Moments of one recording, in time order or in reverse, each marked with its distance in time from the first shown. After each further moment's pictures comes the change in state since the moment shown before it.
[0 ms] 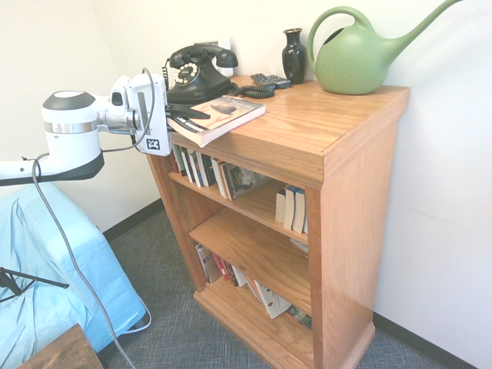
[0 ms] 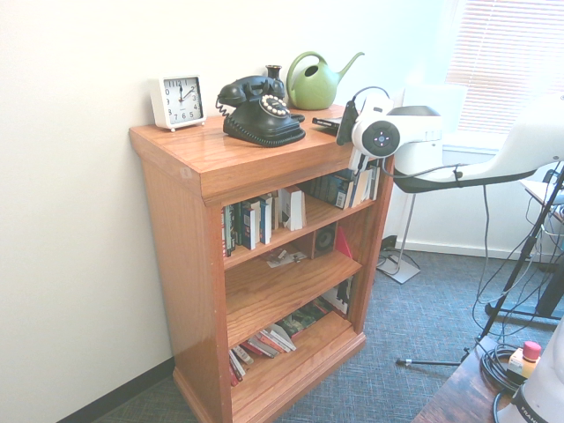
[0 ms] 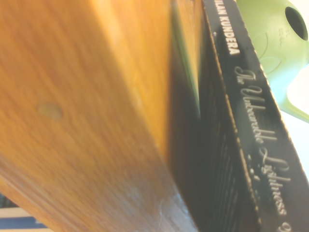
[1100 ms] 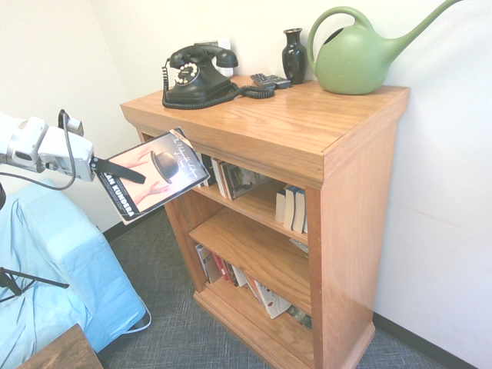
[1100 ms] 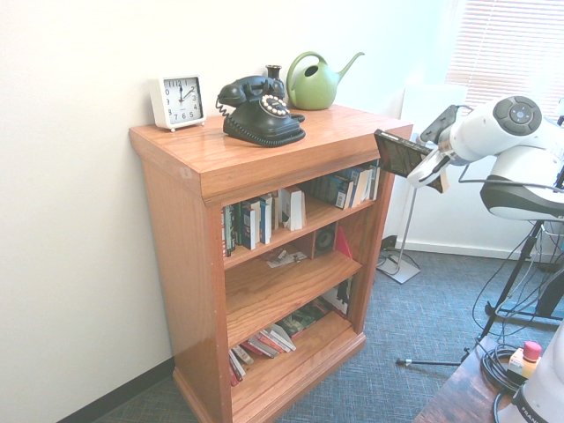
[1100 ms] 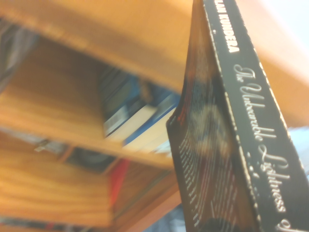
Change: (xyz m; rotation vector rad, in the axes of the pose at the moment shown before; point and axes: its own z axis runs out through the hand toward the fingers) arm -0.124 0.118 -0.095 0.242 -0.350 0.531
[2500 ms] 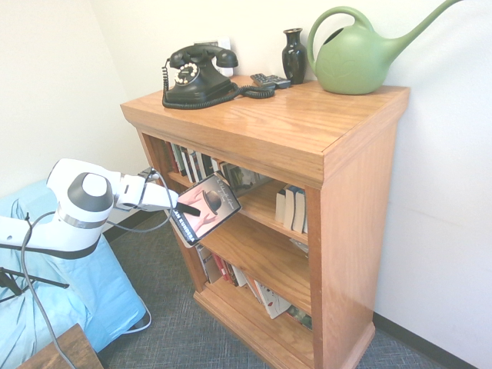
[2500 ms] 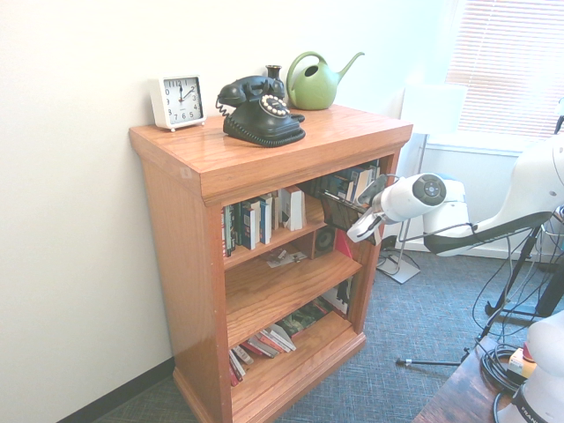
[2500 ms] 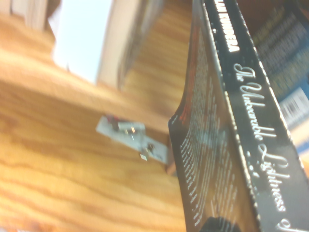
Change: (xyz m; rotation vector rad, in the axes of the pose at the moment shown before) arm -0.094 -0.096 0.170 0.177 -0.083 0.003
